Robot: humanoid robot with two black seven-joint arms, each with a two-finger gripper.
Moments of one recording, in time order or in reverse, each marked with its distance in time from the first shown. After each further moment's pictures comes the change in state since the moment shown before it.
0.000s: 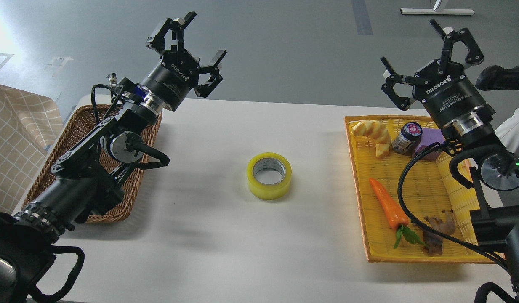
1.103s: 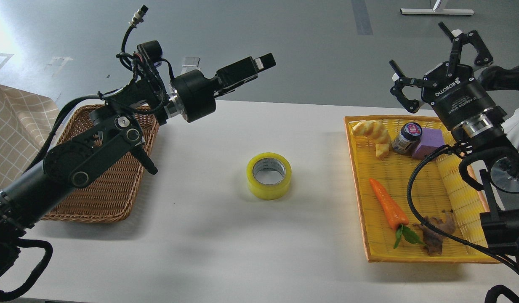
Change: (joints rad) left arm -0.051 0.177 0.179 -0.355 1.106 0.183 0.006; right arm -0.014 -0.041 0.000 0.000 -0.002 0.000 0.002
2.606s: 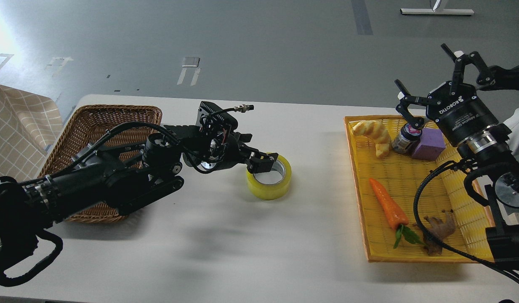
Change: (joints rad) left arm -0.149 -0.119 0.486 0.184 0.445 0.037 0.219; right arm -0.076 -0.025 0.001 -0.005 -0.006 0.000 0.007
